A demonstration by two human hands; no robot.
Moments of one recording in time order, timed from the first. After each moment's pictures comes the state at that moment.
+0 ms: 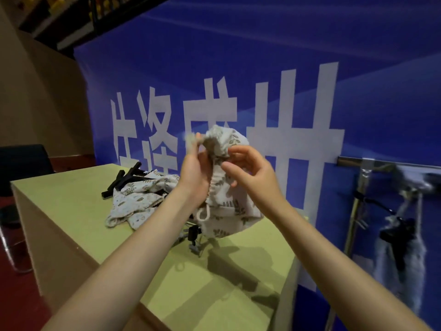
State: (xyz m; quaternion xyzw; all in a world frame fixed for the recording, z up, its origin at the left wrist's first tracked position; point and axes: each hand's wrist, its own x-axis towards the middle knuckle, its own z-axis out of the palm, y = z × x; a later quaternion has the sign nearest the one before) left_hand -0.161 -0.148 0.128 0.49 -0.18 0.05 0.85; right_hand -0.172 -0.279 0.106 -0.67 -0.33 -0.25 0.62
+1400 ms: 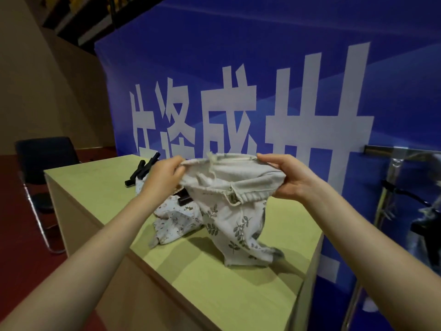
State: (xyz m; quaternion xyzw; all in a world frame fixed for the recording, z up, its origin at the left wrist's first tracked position) left_hand -0.123 -0.016 0.076 0.90 -0.08 0.35 0.26; right_hand -0.146 -0.299 0.116 -0.53 -0.10 0.23 0.81
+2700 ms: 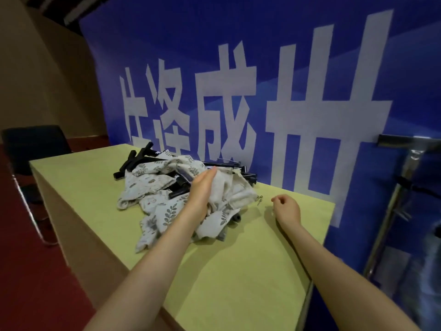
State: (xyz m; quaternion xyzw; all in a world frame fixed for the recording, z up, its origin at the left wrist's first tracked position) left_hand -0.061 -0.114 0.018 0.66 0.05 0.11 0.74; right_hand -0.001 -0.327 -0.066 -0.83 0.08 -0.19 0.51
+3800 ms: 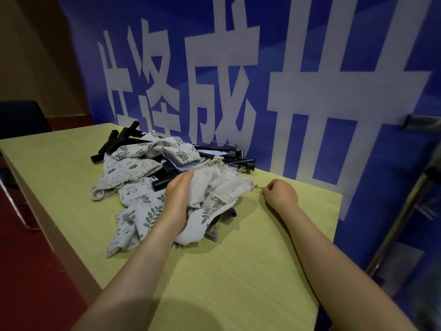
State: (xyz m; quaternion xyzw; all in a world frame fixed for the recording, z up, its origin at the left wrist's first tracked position) left_hand -0.041 -0.097 -0.025 0.60 0.09 0.14 0.78; right_hand 0.055 -0.323 -0.062 -0.96 0.08 -0.13 0.25
